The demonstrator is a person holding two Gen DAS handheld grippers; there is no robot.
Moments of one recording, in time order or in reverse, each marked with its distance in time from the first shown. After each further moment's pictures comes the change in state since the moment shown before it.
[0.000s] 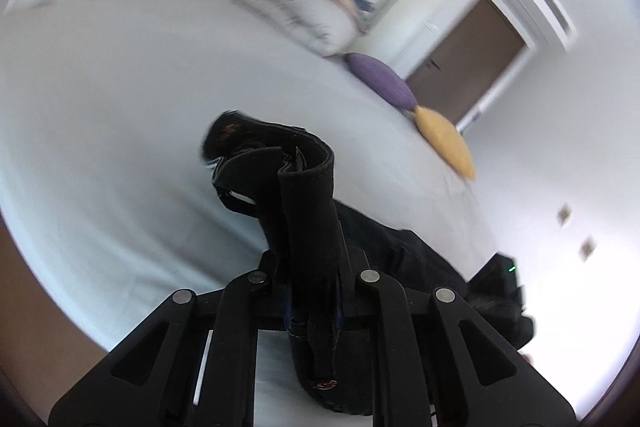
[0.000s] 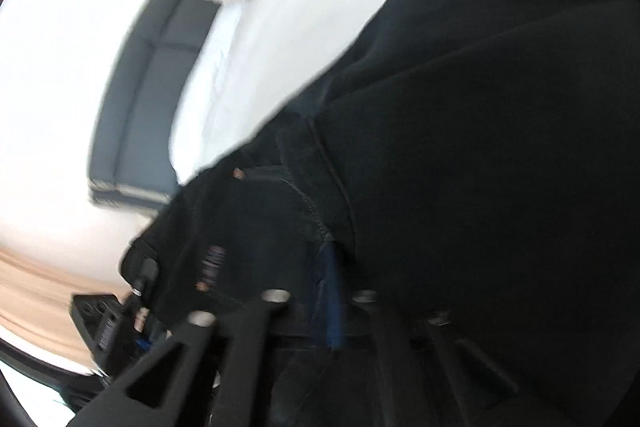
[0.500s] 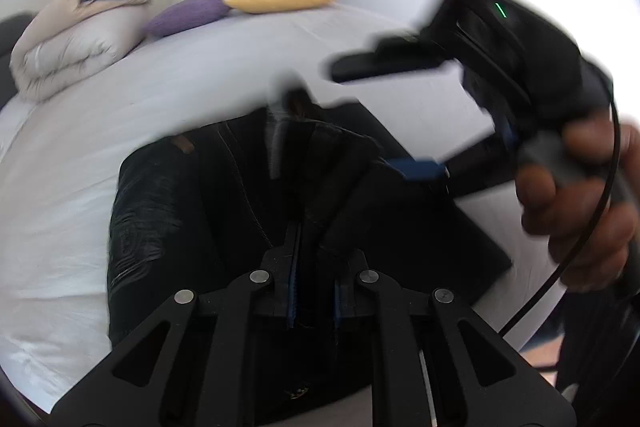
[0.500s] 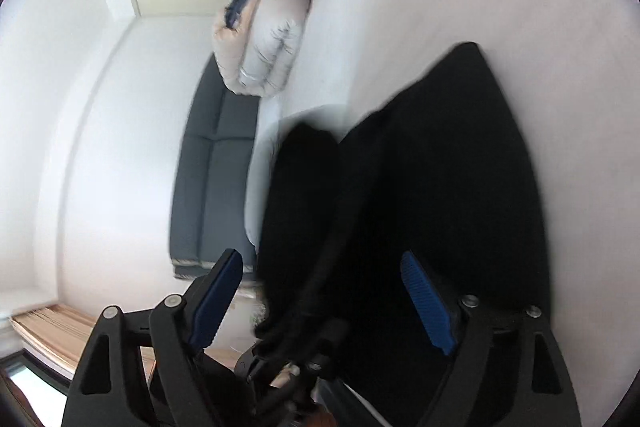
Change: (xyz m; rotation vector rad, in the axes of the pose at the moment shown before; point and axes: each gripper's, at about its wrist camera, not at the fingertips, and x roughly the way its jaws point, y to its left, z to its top) left arm 0.119 -0.256 -0.156 0.850 0.282 -0.072; right arm -0.167 -0.082 -0.019 0.157 -0.199 0.209
